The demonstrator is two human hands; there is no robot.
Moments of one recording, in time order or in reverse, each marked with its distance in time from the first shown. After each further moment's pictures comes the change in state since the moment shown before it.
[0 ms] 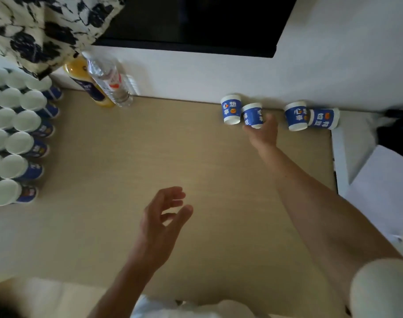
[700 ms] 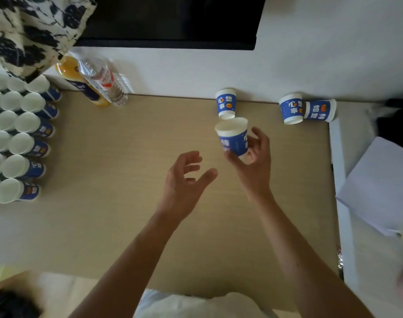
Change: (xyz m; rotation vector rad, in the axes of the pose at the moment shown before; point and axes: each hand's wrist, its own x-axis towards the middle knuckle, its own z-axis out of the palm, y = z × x) left_hand 0.051 0.043 0.067 0.075 -0.014 -0.011; right_hand -0.152 -0.002 -0.048 0.507 -0.122 -0.237
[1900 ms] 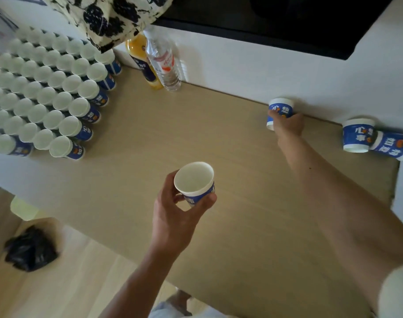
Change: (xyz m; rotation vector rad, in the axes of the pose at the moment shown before) left_hand -0.056 -0.028 -0.042 -0.092 0.400 0.009; right_hand 0.191 0.055 0.086 -0.273 0.049 0.365
